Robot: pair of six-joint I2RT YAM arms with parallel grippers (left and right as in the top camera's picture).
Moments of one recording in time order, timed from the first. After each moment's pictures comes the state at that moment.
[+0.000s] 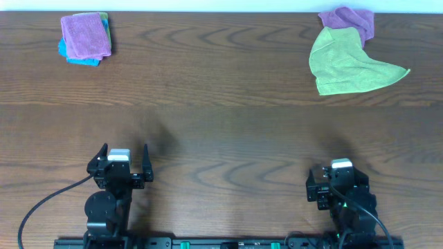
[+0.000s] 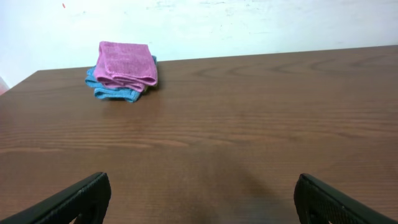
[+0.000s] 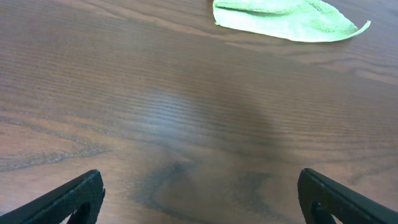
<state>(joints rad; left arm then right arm) -0.04 0.01 0.09 -0.28 -0.04 0.06 0.08 0.01 0.17 -0.72 0.12 -0.17</state>
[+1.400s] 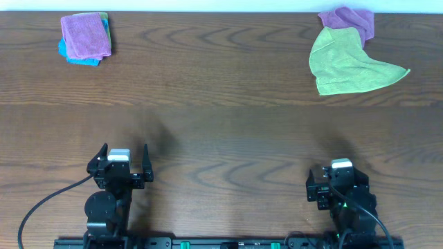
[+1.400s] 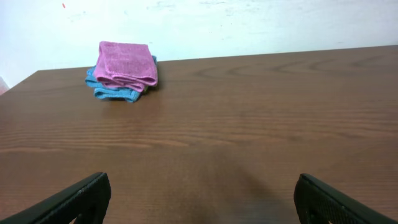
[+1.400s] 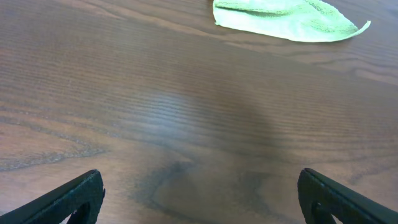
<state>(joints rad) -0.04 0.01 0.09 -0.28 -0.04 0.06 0.08 0.01 0.17 -0.72 0.12 -0.17</state>
